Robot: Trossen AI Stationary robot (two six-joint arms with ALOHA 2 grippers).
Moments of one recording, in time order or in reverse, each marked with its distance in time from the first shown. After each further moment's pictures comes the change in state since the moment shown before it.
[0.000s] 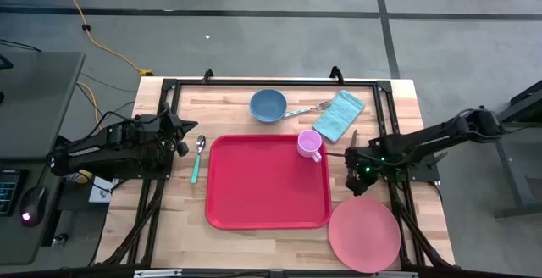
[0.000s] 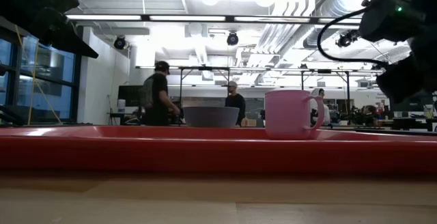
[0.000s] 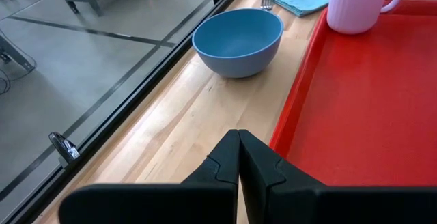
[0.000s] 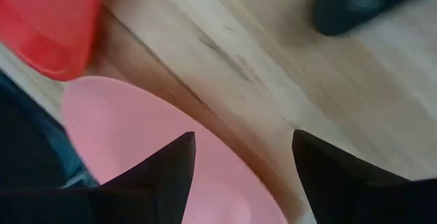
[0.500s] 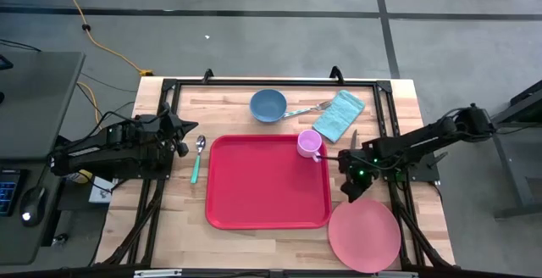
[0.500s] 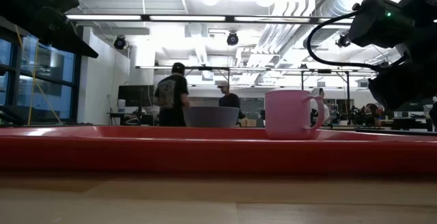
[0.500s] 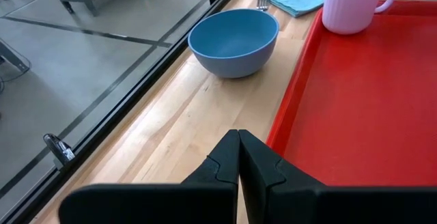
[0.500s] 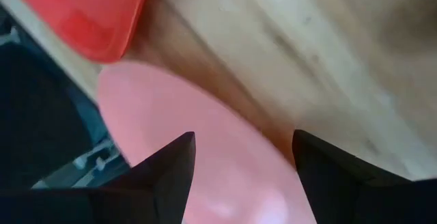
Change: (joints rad) left arm 0.000 0.000 0.000 0.000 0.012 0.000; right arm 0.007 0.127 0.001 0.174 -0.138 -0.012
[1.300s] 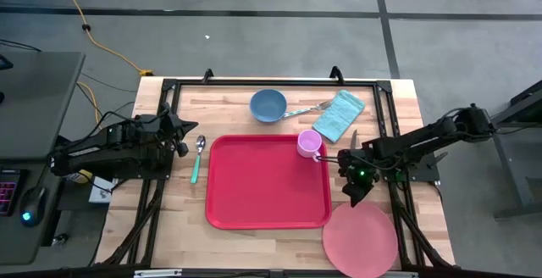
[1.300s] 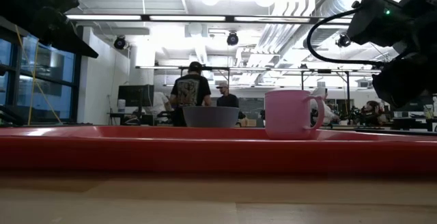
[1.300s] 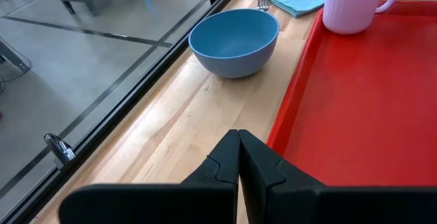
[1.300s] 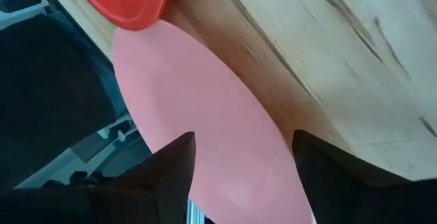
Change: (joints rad) left arm 0.000 0.000 0.000 0.000 0.000 0.001; right arm 0.000 0.000 0.000 0.038 -0.119 0.009
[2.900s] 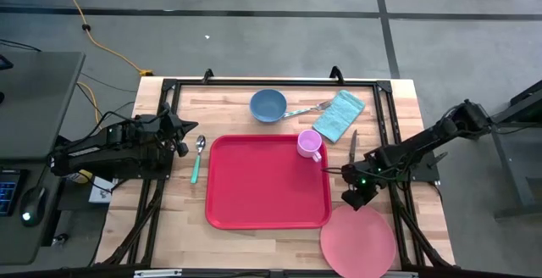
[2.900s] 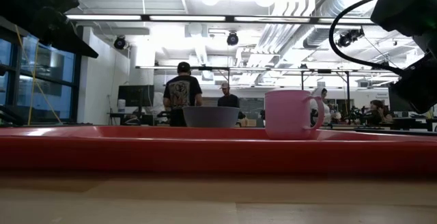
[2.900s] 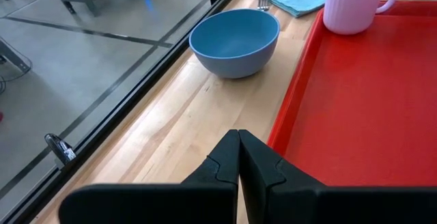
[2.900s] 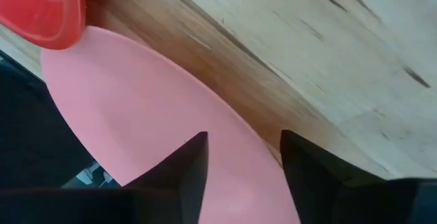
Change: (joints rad) left arm 0.000 0.000 0.000 0.001 -0.002 0.001; right arm 0.203 0.000 0.000 0.010 0.196 0.333
